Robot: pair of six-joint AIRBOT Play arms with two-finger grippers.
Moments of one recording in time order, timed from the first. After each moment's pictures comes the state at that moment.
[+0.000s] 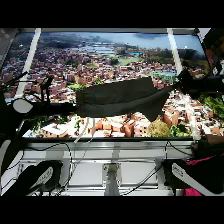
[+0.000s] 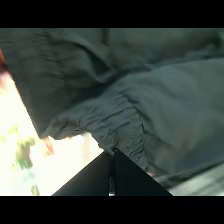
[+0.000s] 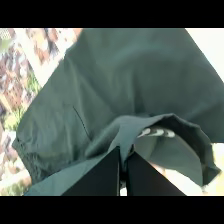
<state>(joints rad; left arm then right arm) -0.02 -0.95 0.71 0.90 -0.97 -1.26 -0.19 -1.13 1.22 -1.14 1.20 1.91</state>
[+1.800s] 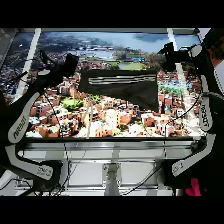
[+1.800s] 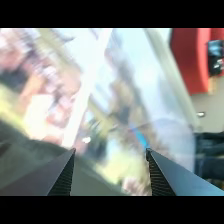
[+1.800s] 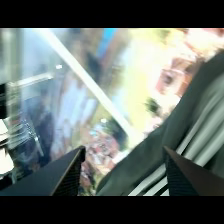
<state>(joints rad) -0.08 -1.68 1.31 -0.04 -0.31 -1.00 -0.10 -1.81 1.79 -1.04 0.87 2.29</state>
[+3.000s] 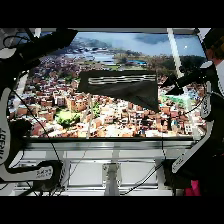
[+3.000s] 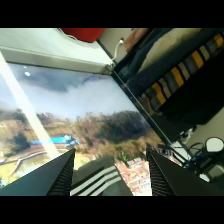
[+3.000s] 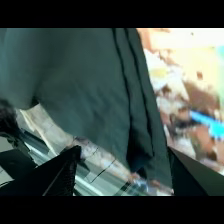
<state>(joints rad) 0.01 -1.44 1.46 0.09 -0.86 -0.64 -0.37 -2.12 1.91 -0.90 1.72 1.53</state>
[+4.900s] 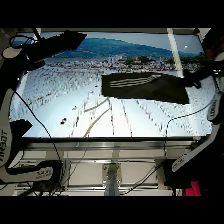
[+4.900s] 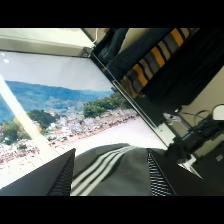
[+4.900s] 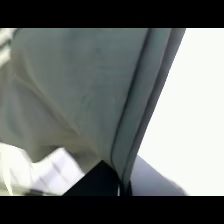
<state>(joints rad) -0.04 -1.43 1.46 0.10 -0.91 -0.65 -0.52 -2.02 2.06 -1.12 1.75 1.54</state>
